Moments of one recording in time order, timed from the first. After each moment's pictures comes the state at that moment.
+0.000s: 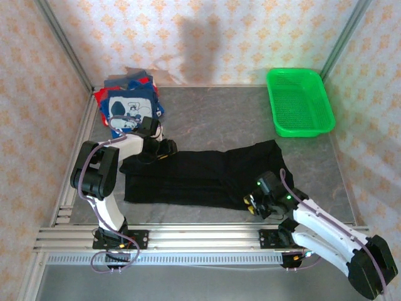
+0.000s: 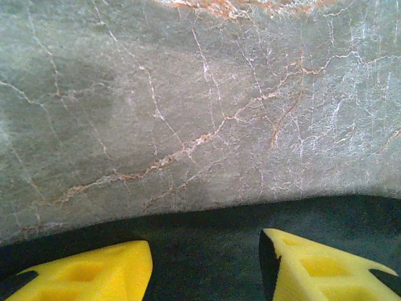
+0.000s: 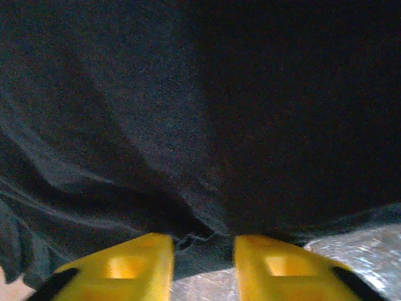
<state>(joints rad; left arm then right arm) -0.19 1.80 1.00 -0.33 0.35 -0.52 0.59 0.75 0.32 -0.69 -0.22 1.64</state>
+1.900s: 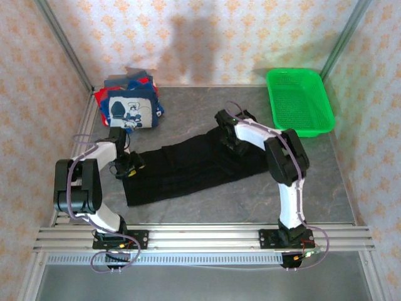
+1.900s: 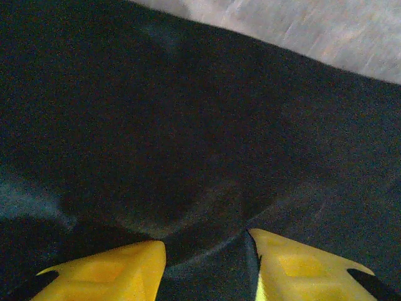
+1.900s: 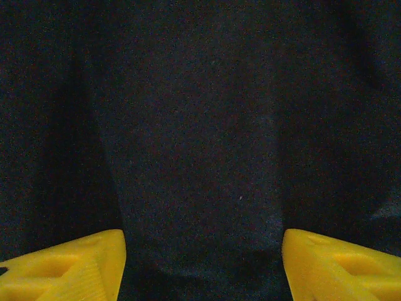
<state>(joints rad) 0.12 1.57 0.82 -0.66 0.21 -0.55 0.49 2.11 1.54 -0.79 0.27 1.18</state>
